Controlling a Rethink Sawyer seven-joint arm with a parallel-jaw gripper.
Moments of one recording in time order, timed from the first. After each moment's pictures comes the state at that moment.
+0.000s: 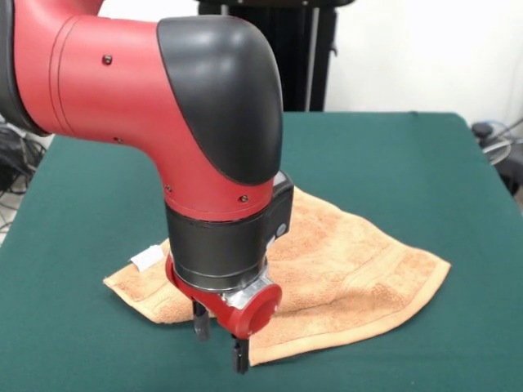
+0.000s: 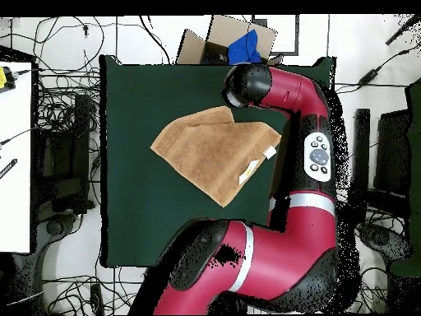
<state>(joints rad) -0.33 -0.21 0.13 0.83 -0.13 0.83 2.28</state>
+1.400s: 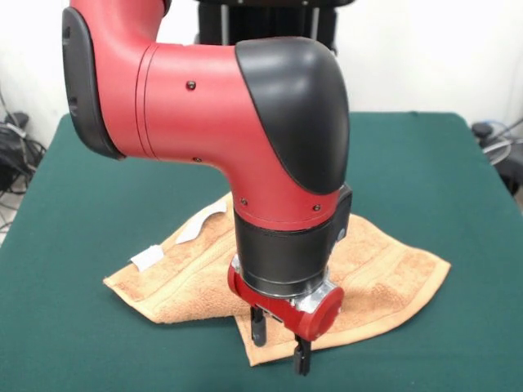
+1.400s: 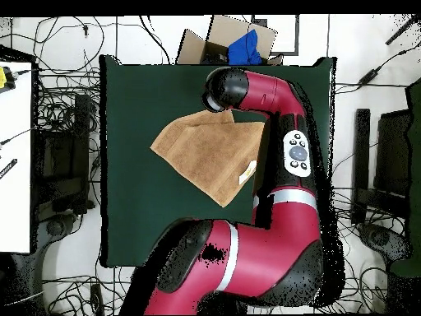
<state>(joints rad) -0.29 -0.21 0.16 0.88 -0.13 0.79 2.28</state>
